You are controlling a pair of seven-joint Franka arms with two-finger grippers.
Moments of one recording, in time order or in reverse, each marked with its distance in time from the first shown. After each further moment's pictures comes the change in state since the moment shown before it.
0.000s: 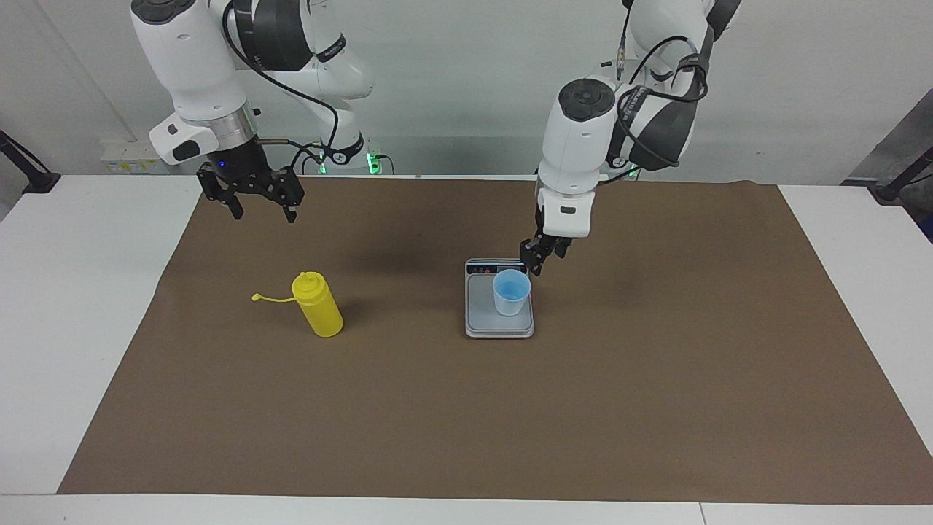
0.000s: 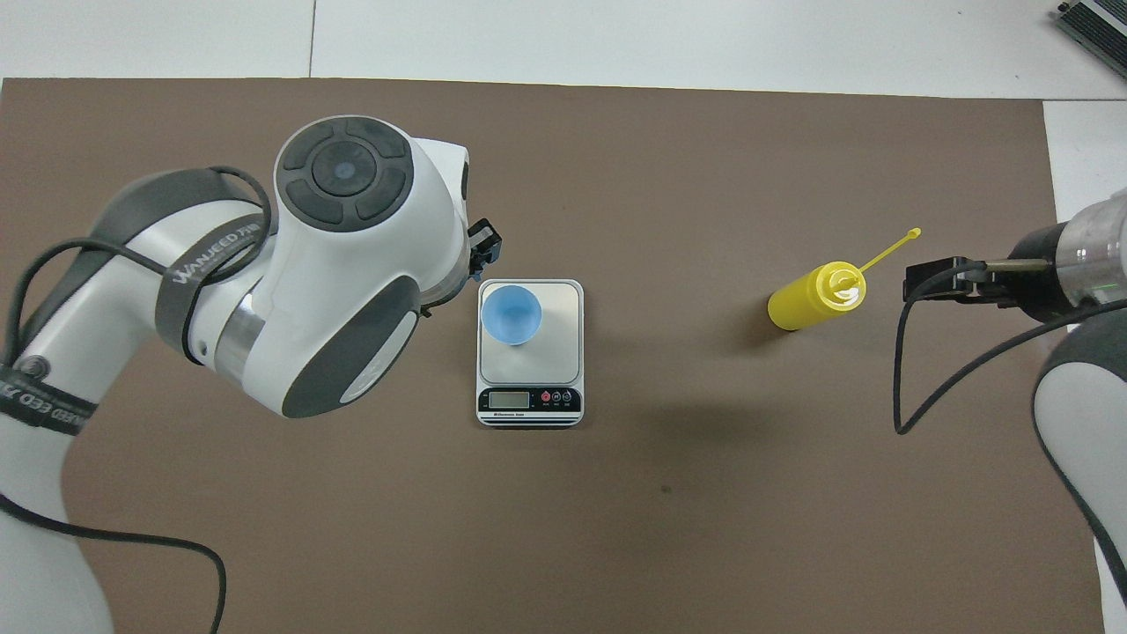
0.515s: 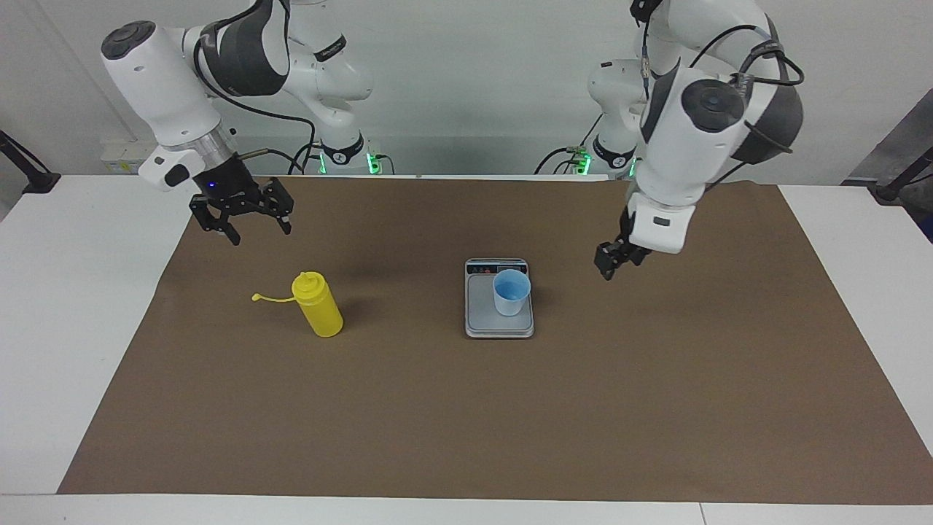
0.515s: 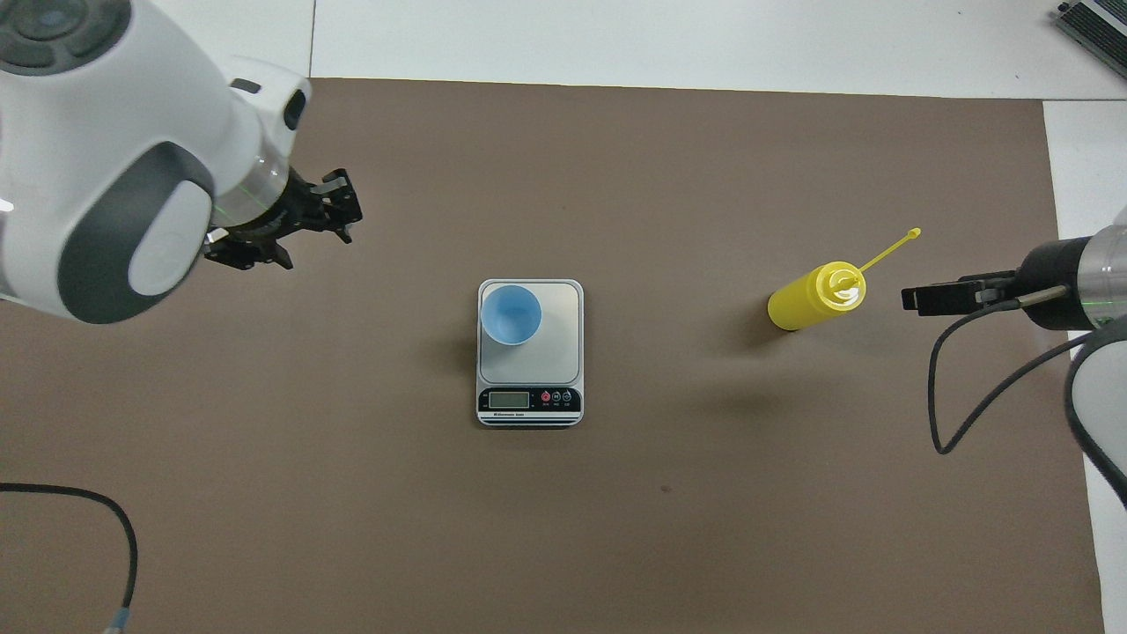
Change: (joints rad) left arm 0.013 0.002 0.290 0.111 -0.129 -0.139 0.512; right arm -0.109 -0.017 -0.001 -0.163 0.229 0.198 -0.406
